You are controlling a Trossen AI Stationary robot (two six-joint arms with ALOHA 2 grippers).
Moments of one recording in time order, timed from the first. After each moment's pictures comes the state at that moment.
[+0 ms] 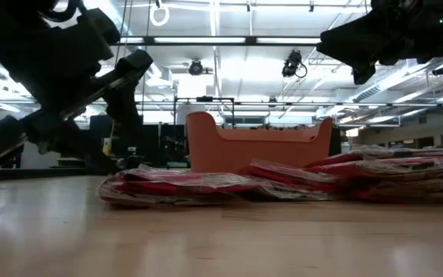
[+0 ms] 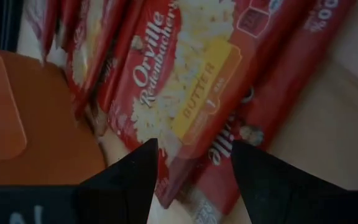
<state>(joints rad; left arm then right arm) -0.53 1.67 0.76 -0.08 -0.63 0.47 0.37 1.10 0.20 0.93 0.48 0.08</state>
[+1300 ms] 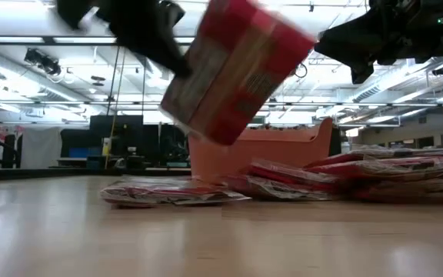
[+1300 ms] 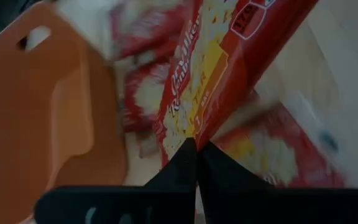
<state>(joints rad) -0.42 1.62 1.16 -0.44 -0.53 0.00 0.37 1.13 0.21 0.95 0.48 0.08</state>
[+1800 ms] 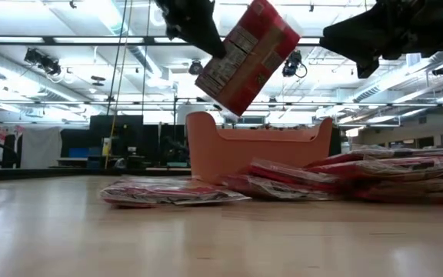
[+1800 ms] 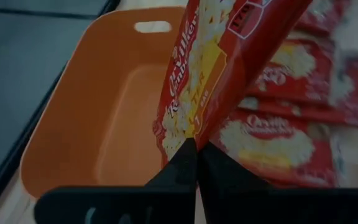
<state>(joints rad) -0.15 1.62 1.35 -0.54 -0.51 -0.23 0.40 1.04 0.21 0.86 0.55 0.05</state>
